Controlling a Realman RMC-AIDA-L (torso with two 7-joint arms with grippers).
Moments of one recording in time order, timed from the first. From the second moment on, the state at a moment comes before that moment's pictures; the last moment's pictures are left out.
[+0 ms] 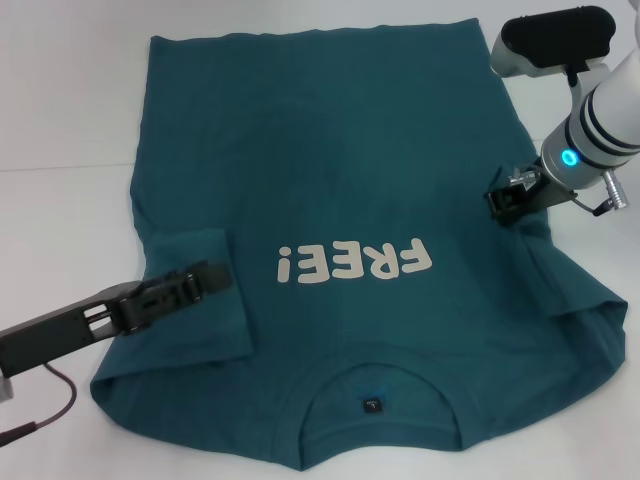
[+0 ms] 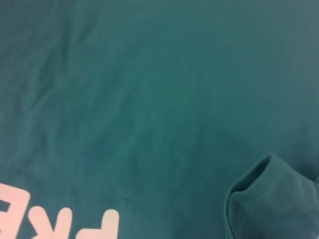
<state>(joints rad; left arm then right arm) -0.45 -2.16 0.53 0.72 1.88 1.71 -1.86 1.08 1.96 -1.04 -0.46 -2.93 -0.98 2.94</state>
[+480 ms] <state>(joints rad) -0.47 -2.16 0.54 0.70 1.88 1.70 -1.85 1.06 1.94 -1.06 -0.45 -2.93 -0.94 2.99</state>
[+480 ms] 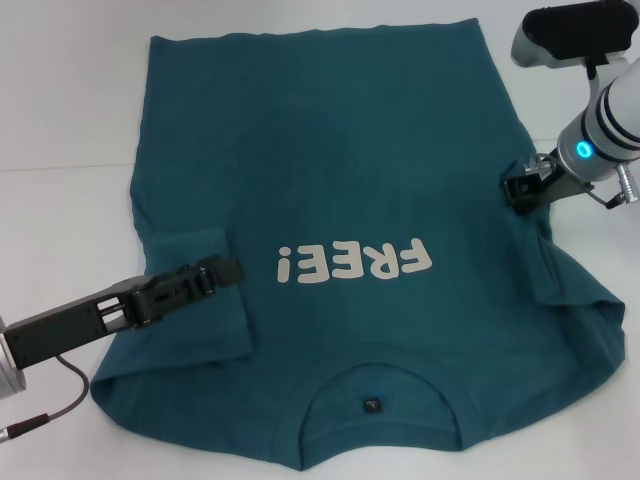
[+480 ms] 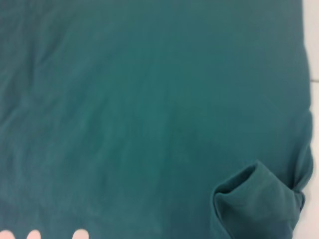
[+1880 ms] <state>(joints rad) -0.48 -2.16 0.54 0.69 1.88 1.70 -1.86 1.05 1.96 -0.99 -0.44 -2.93 -0.78 3.01</state>
